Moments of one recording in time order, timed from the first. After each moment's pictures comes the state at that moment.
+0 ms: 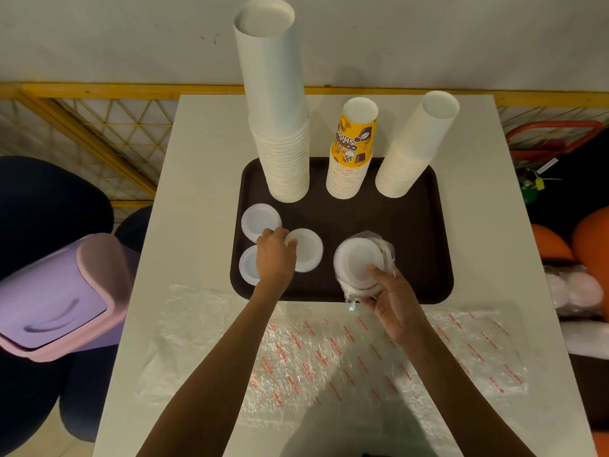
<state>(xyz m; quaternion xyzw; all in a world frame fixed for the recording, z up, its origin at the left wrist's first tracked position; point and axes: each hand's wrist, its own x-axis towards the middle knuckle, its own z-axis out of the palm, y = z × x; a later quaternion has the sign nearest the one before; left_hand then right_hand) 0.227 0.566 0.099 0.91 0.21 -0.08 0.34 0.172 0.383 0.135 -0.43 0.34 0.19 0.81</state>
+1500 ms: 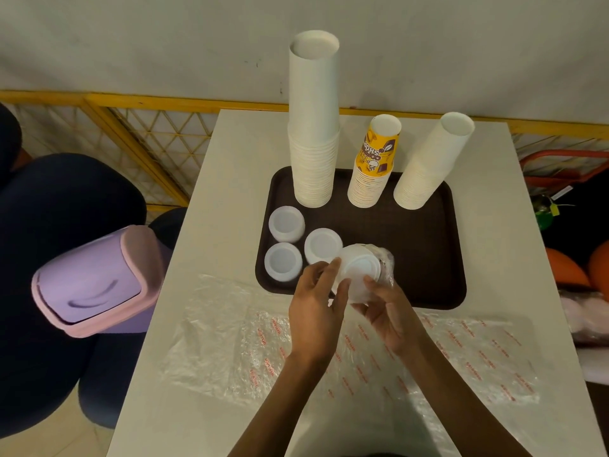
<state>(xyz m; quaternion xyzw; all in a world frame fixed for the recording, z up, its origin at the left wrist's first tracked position) 0.112 0.531 0.172 0.90 0.08 0.14 0.41 0.143 0.412 0.161 -0.40 0.24 0.25 0.85</state>
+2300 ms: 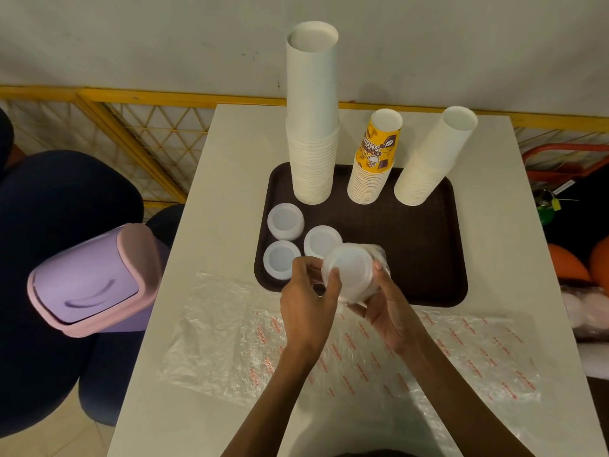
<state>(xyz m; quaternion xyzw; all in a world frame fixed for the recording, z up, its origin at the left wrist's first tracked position) 0.121 0.536 0.175 0.83 0.21 0.08 0.50 0.145 0.413 0.148 -0.43 0.22 0.27 0.83</state>
